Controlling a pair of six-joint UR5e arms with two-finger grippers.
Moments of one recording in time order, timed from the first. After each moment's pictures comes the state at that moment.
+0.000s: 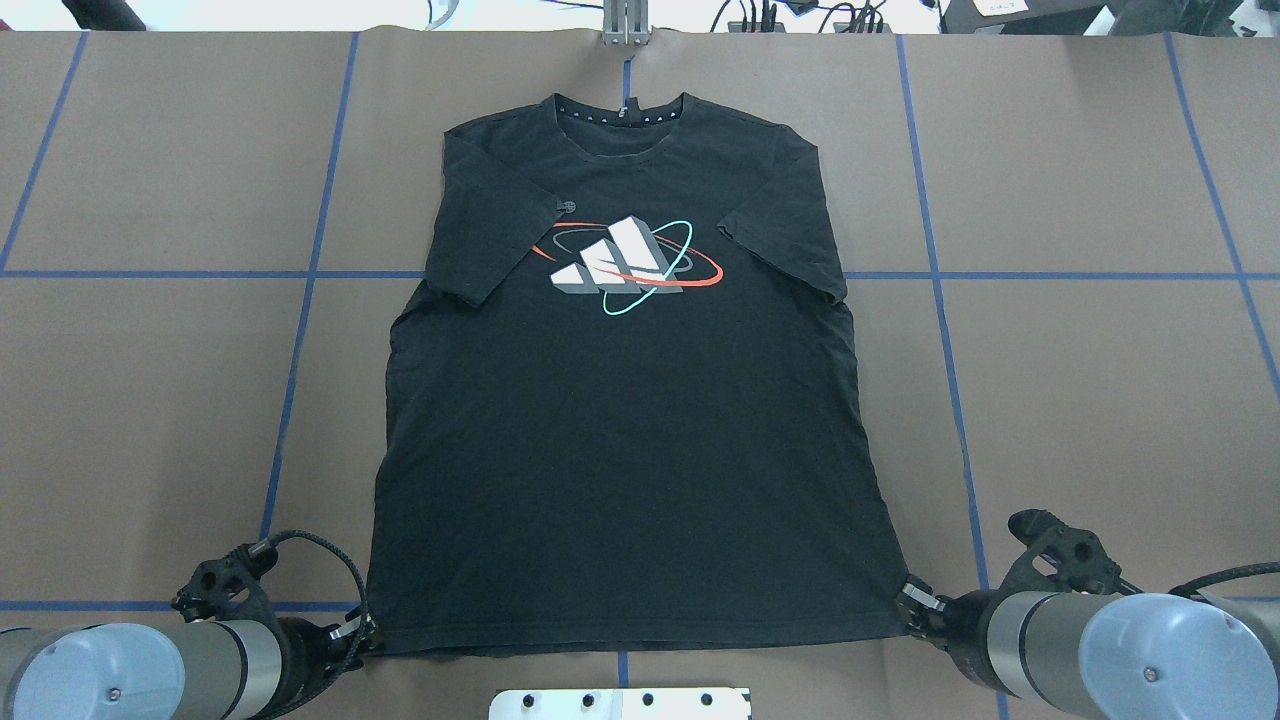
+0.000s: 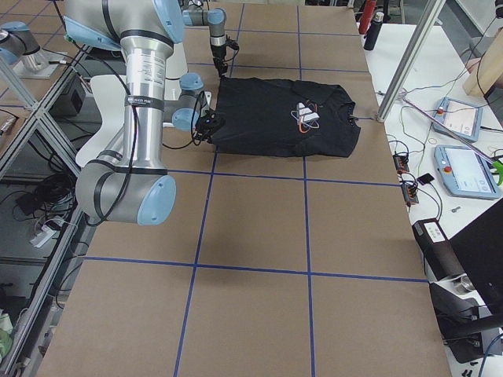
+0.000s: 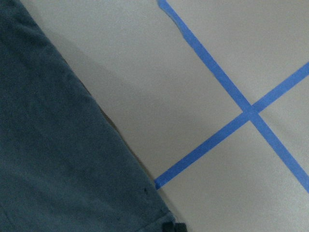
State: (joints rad) left arm -0.07 -1.51 -2.07 -2.14 -1.56 -2.14; right arm 0.10 -1.72 2.30 -1.31 1.56 2.18
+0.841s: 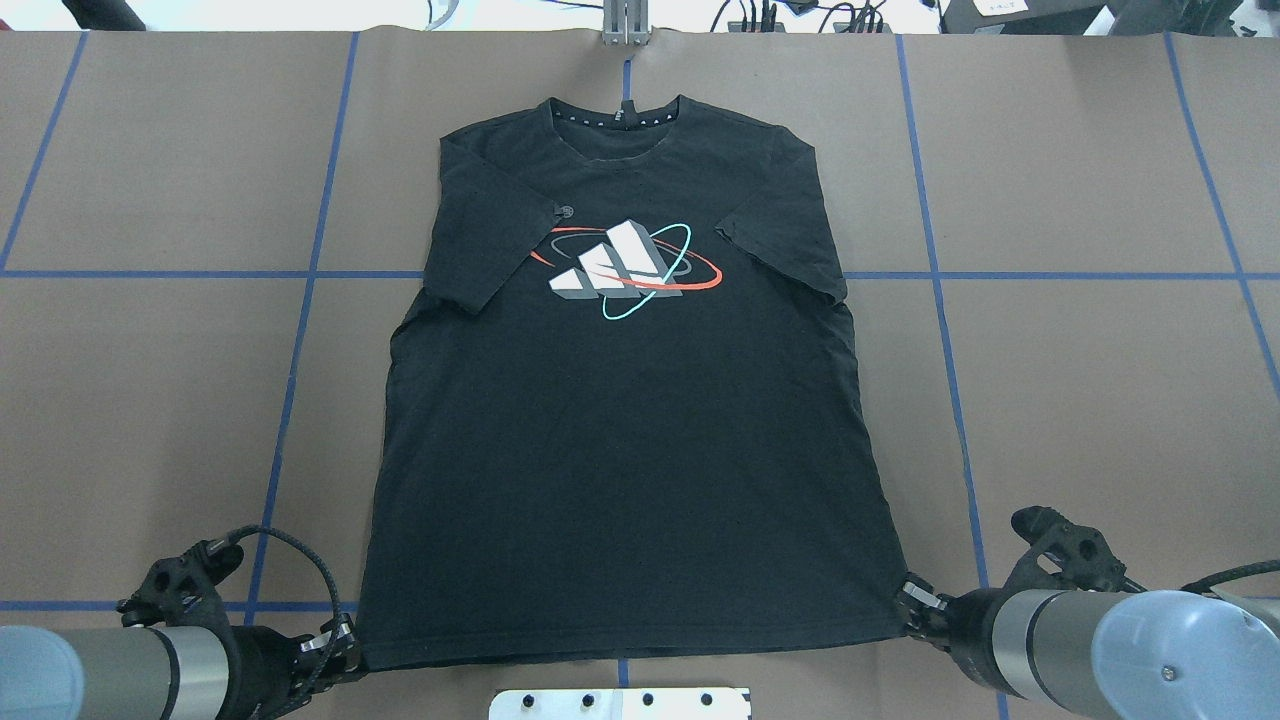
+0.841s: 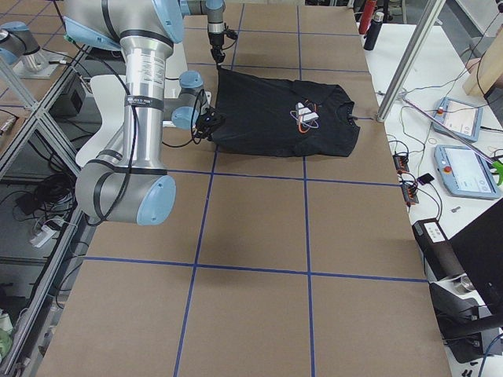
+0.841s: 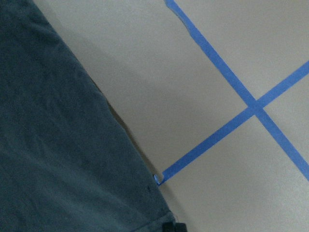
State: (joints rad) left arm -0.07 -1.44 -2.28 -2.10 -1.61 -2.14; right arm 0.10 -1.72 2.33 -1.31 1.58 2.18
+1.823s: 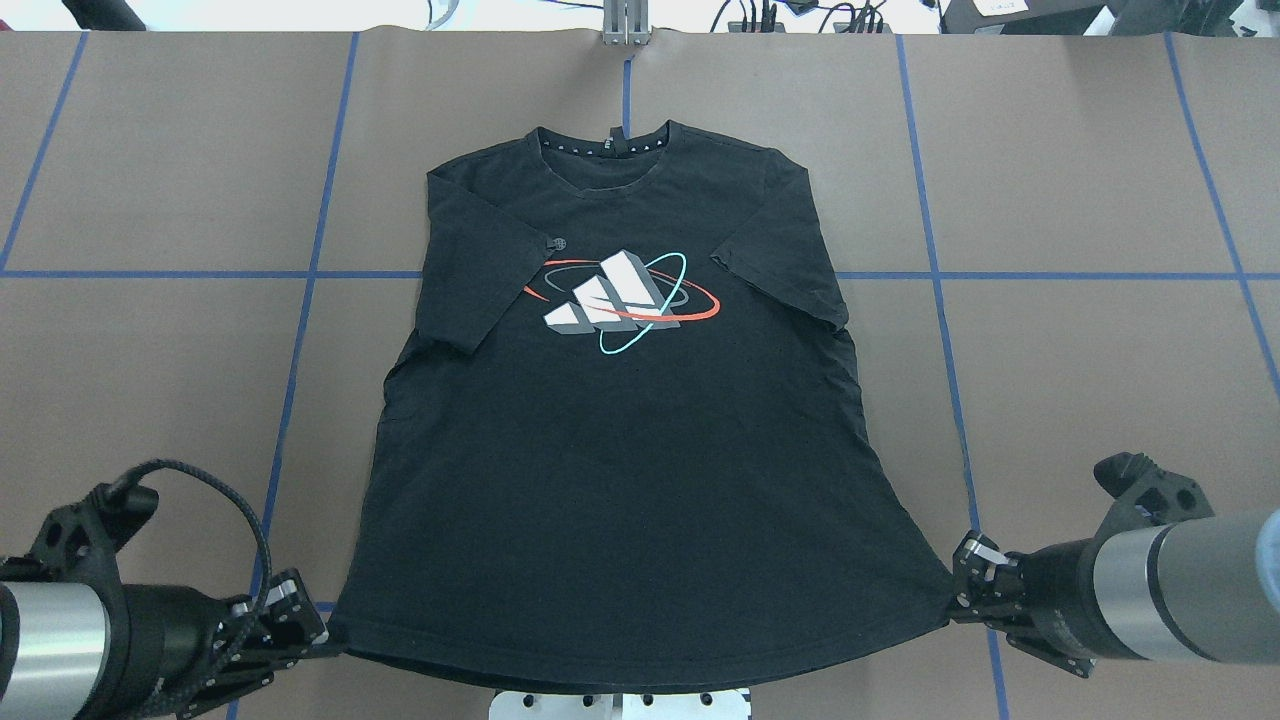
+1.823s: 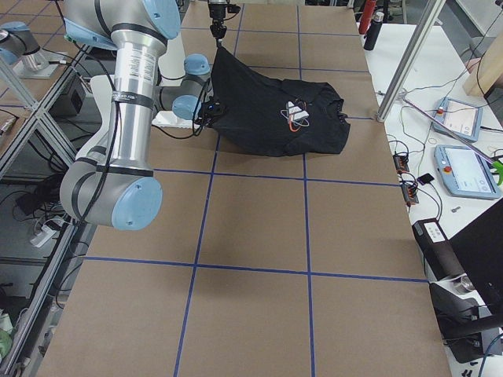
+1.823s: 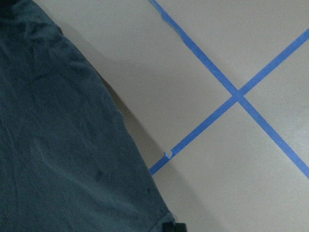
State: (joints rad) left arm -0.23 -1.44 -2.49 -2.02 -1.72 -2.11; right arm 0.31 -1.77 2.46 -1.31 1.83 2.18
